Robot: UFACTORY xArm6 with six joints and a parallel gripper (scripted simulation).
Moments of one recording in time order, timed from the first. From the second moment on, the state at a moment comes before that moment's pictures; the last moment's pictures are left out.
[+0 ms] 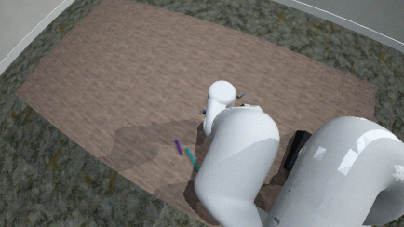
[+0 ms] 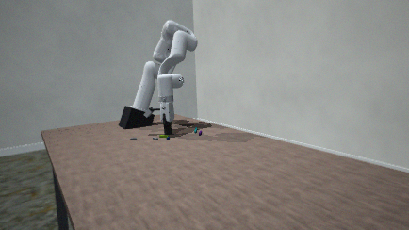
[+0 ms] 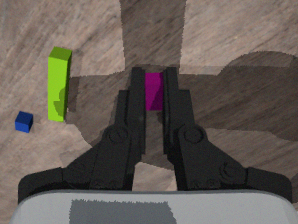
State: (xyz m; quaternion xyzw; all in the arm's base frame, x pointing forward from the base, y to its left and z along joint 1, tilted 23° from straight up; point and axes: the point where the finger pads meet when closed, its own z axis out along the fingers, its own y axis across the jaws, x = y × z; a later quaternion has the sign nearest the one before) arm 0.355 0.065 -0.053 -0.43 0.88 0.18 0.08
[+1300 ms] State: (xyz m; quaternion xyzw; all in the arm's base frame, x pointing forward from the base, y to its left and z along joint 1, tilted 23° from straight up) arm 0.355 0.062 -0.047 -0.43 0.88 0.18 0.08
